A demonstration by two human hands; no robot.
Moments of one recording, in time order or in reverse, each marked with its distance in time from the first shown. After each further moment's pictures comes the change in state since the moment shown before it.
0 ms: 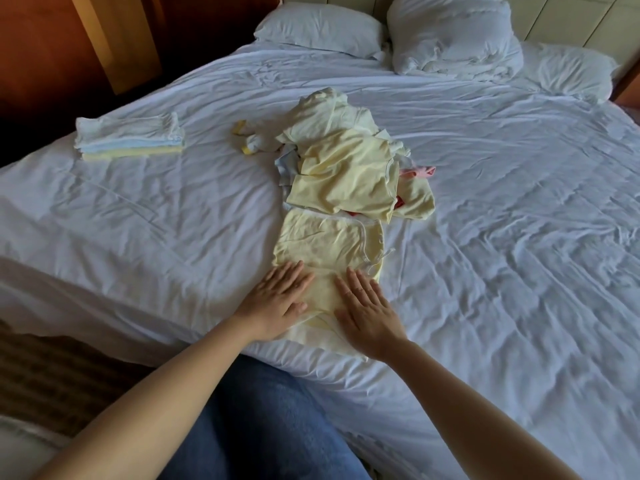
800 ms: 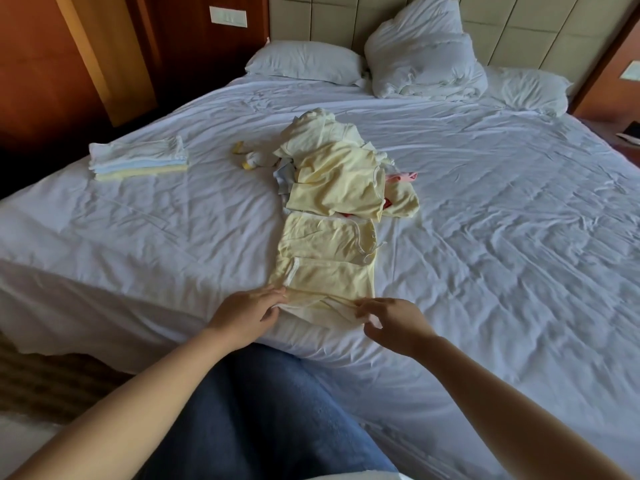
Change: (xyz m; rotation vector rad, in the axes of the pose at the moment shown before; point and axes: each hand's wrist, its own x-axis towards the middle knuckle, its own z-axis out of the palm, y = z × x) left_hand -0.076 -0.006 -0.018 -0.152 0.234 -0.026; right_hand -0.060 -0.002 -0.031 0.020 0.127 -0.038
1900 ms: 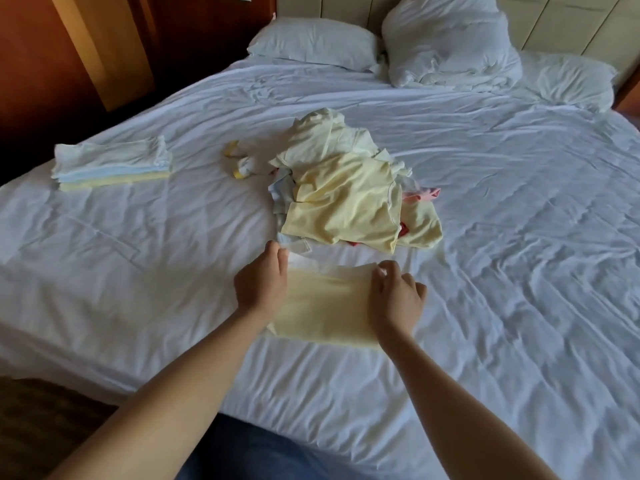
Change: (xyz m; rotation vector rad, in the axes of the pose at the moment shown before) left_hand 0.170 -0.003 0.002 -0.009 0.442 -0.445; right_hand 0.148 0.024 0.001 0.250 0.514 0.712
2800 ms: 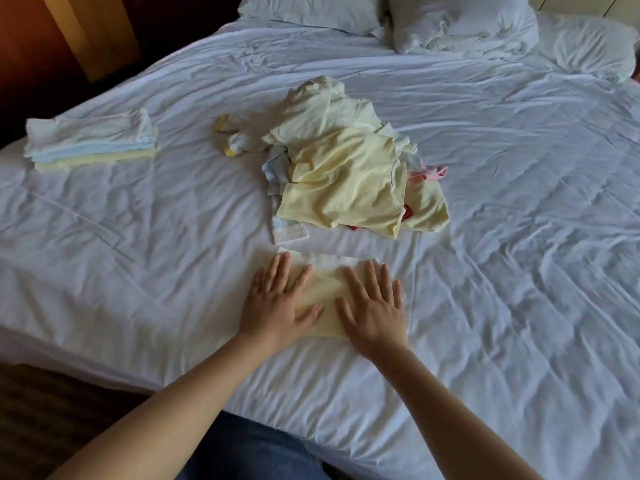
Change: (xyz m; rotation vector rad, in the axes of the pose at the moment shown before) left_hand -0.050 -0.019 0.035 0.286 -0.460 0.276; right_hand -0.031 0.033 0.029 -0.289 -0.443 -0.368
